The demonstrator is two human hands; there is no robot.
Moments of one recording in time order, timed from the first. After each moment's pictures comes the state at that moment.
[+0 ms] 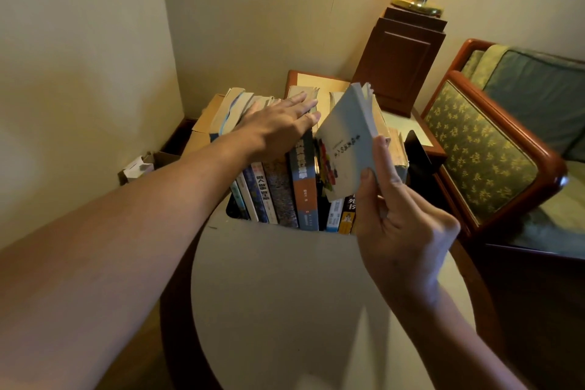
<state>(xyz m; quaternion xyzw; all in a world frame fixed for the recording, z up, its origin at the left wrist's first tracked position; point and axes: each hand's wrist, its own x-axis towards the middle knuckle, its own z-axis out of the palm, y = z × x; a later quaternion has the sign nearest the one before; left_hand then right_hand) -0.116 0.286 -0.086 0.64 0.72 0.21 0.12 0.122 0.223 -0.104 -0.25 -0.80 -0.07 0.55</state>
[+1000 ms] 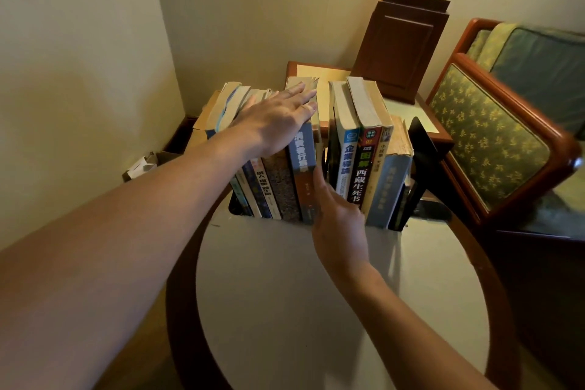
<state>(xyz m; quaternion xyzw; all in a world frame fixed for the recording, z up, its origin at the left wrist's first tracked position) -0.113 0.284 -0.086 0.63 0.72 0.24 0.14 0.074 0.254 -0.194 -0.37 -0.85 0.03 0.38</state>
